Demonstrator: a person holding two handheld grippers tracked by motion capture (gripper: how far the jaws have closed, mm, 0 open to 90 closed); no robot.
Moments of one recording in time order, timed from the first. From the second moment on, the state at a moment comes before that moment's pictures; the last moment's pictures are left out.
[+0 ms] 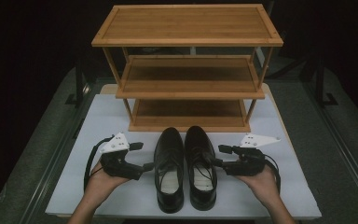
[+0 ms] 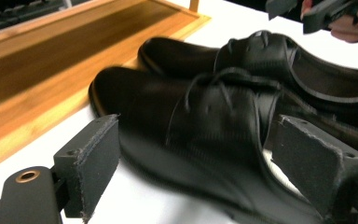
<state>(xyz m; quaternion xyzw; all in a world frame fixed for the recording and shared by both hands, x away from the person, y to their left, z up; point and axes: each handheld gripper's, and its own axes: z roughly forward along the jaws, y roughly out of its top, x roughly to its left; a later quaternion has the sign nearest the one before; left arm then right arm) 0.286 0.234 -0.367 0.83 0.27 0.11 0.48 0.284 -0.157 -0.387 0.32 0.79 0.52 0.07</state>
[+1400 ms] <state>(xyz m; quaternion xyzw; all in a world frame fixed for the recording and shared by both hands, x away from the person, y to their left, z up) 0.290 0.196 -0.383 0.86 0.23 0.08 0.44 0.291 -0.133 -0.403 0.31 0.81 0.49 0.05</state>
